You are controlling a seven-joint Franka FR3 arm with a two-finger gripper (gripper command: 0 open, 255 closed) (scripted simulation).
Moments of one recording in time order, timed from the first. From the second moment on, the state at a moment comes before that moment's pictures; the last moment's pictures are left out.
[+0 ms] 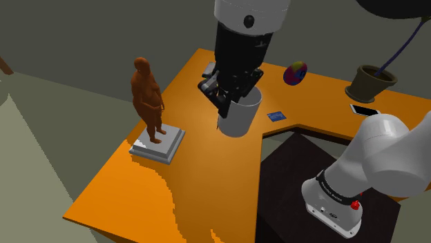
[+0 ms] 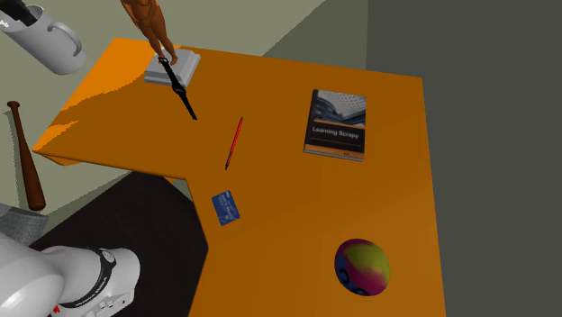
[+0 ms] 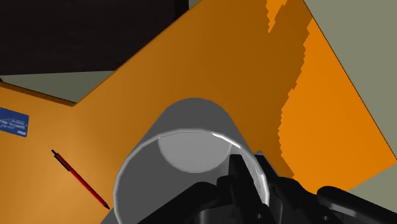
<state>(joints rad) 0.36 -0.37 0.43 -2.01 0.10 1.68 0.84</state>
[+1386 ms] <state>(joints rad) 0.37 -0.36 0.46 -2.28 0.11 1.96 0.85</state>
